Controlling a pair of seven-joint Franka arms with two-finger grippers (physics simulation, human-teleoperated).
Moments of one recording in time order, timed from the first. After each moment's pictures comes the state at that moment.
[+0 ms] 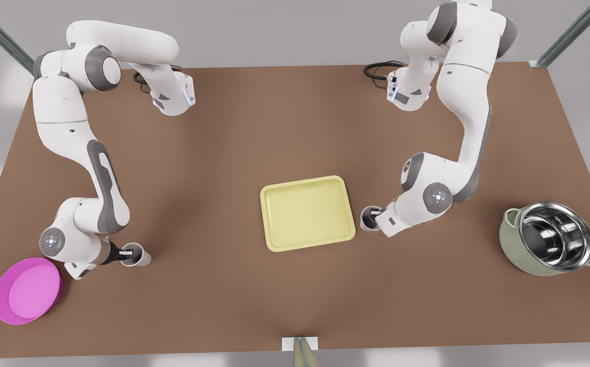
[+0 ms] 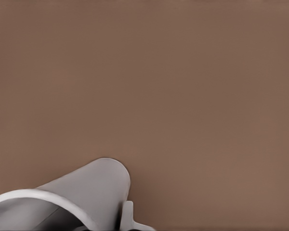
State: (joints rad) left arm -0.20 0.51 -0.20 -1.58 -0.09 2.03 -0.11; right arm -0.25 0.75 0.19 -1.51 -0.06 2.19 -0.11
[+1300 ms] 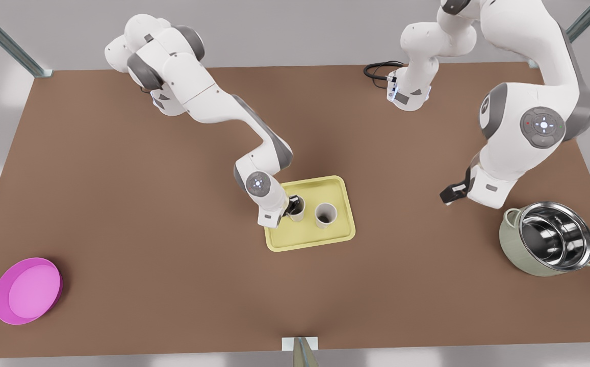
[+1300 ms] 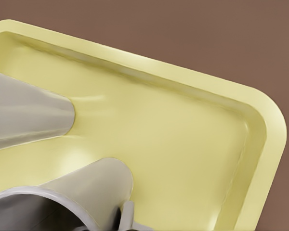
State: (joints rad) left arm -0.09 0.22 -0.10 -1.41 0.10 1.61 -0.48; right arm 0.67 0.78 0.02 -1.47 0.26 2.35 0.03
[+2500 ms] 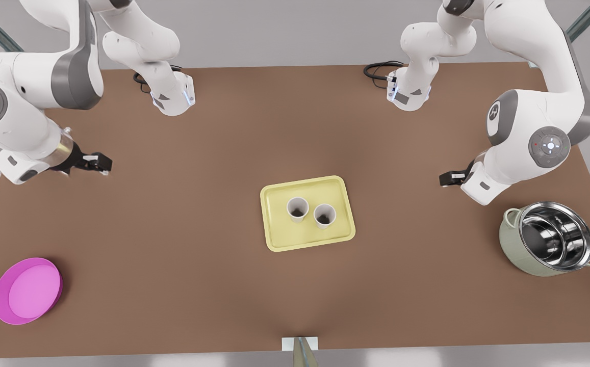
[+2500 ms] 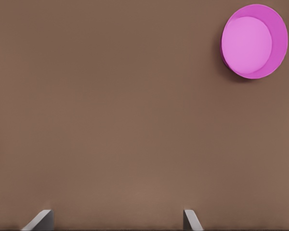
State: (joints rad) left arm -0.07 0.23 -0.08 -1.44 0.03 1.47 -0.18; right arm 0.05 0.11 0.03 -1.41 -0.12 1.39 0.07
